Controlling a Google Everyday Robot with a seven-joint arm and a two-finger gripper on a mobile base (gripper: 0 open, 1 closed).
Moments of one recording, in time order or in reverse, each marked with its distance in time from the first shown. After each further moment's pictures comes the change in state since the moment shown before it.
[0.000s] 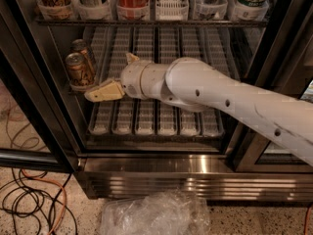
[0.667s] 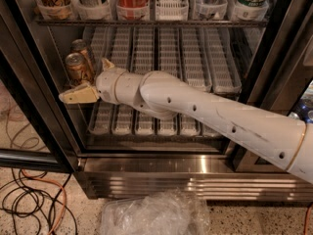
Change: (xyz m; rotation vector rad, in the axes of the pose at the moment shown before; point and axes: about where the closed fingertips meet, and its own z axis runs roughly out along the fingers) arm -0.005 0.030 0.074 -0.065 -0.145 0.056
